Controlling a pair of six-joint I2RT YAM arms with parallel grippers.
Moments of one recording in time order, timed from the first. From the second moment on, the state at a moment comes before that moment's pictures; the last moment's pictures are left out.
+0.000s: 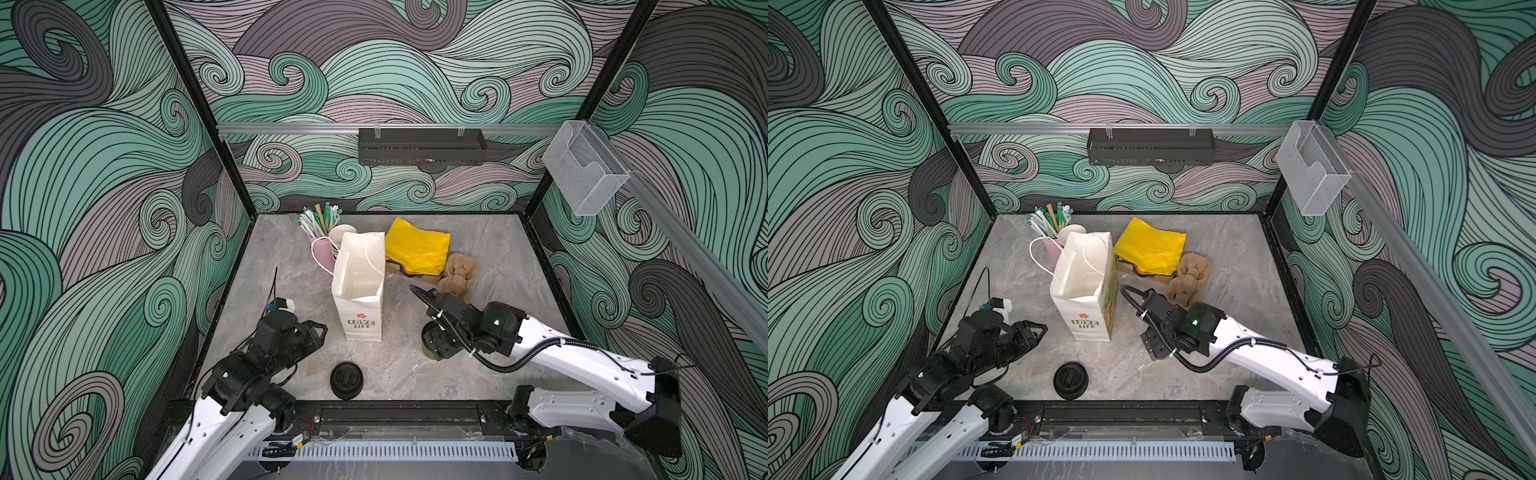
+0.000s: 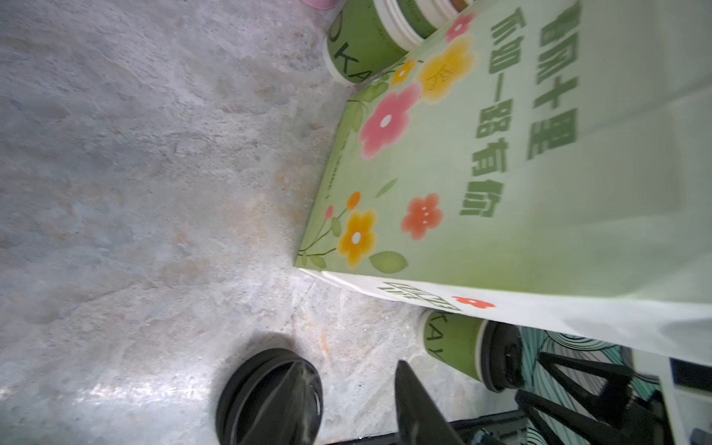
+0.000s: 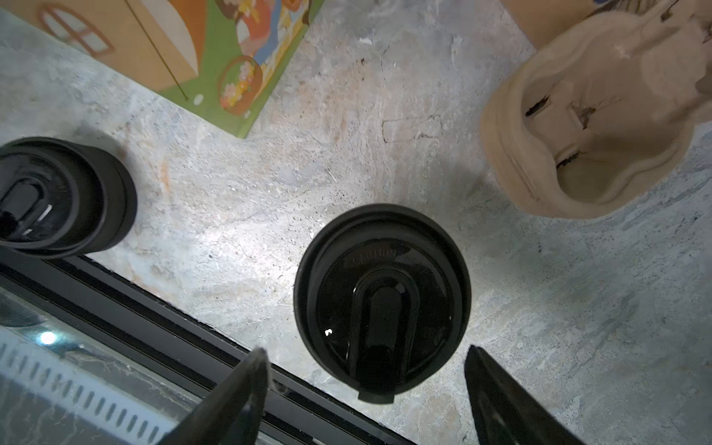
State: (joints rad) left arm -0.53 0.48 0.69 -0.93 0.01 -0.99; right arm 1.01 1.18 1.05 -1.05 0.19 0.42
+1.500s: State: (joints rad) left arm -1.22 1.66 1.24 -0.52 -0.24 -1.23; right arm 0.47 0.99 0.84 -1.01 -0.38 0.49
